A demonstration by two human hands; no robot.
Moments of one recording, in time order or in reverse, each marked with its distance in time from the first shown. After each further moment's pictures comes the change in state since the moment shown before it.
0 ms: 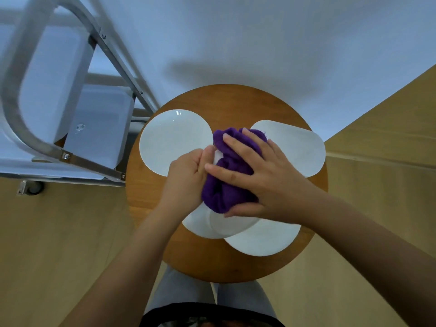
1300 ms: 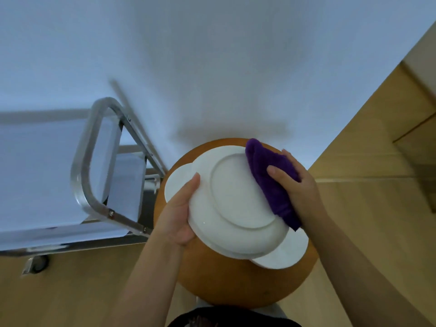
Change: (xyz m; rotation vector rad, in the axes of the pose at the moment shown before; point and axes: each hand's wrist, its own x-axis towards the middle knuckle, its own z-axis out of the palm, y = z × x) left_hand -0.027 0.019 -0.104 -1.150 -0.406 -0.505; right_hand 0.009 -0.070 -0.058 1.227 0.774 1.010
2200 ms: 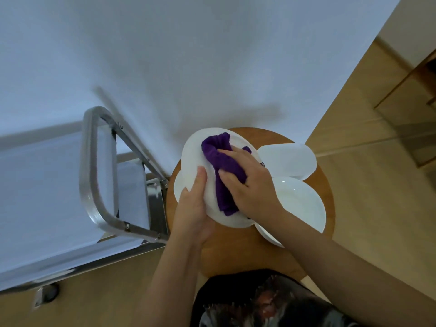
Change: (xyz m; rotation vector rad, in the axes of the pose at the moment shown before) left_hand -0.004 0.029 -0.021 0.258 0.056 0.132; right_hand -0.030 0.000 0.135 -0.399 0.056 -0.465
